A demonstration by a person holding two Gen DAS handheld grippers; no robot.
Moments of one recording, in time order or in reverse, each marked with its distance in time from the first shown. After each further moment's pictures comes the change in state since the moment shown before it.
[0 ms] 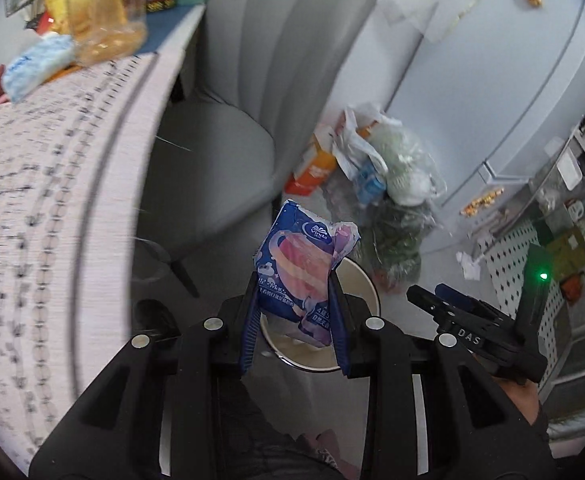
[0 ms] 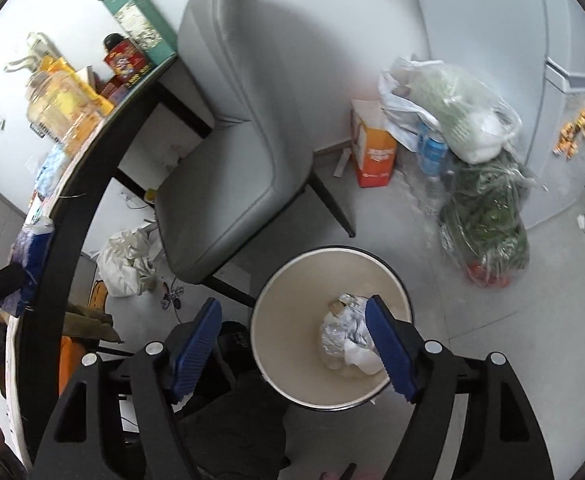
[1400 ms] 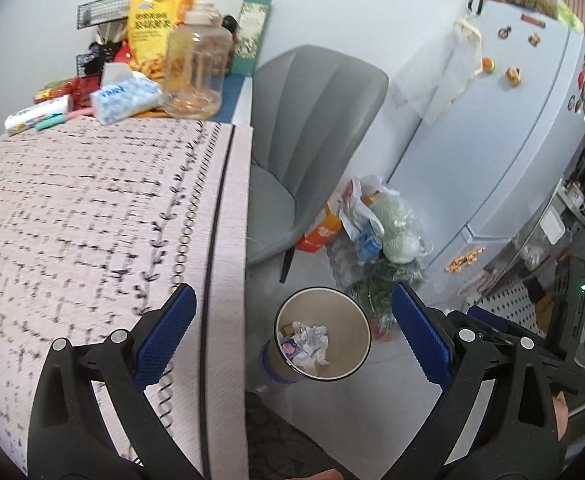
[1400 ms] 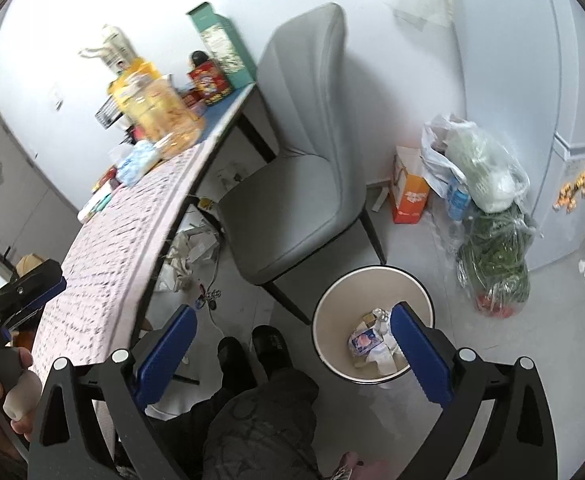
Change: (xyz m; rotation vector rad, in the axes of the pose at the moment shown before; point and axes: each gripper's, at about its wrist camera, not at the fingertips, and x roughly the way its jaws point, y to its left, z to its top) left arm -0.154 0.044 -0.056 -0.109 -0.274 0.007; right arm -0.147 0.102 -0.023 -0.157 -0.098 0.085
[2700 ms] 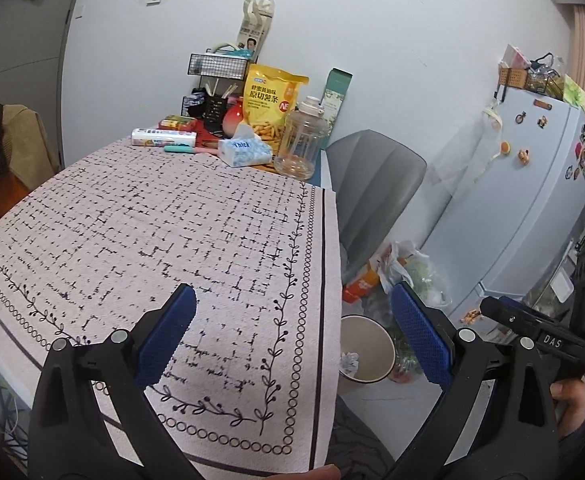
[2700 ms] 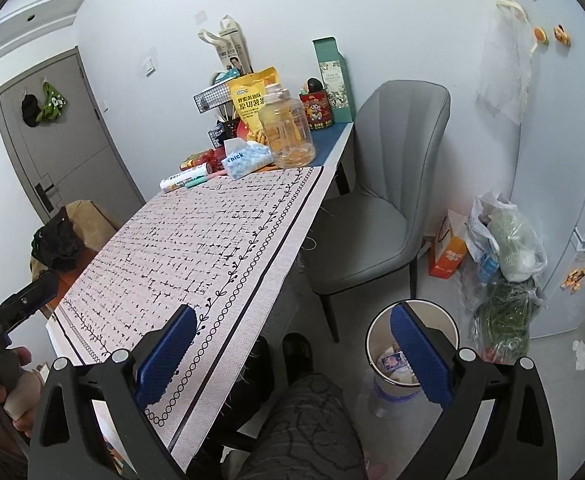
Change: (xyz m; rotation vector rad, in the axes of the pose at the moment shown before) left arm -0.210 0.072 -0.085 -0.141 -0.254 0.153; right arm -0.126 0.151 -0.047 -0.264 -0.103 0.080
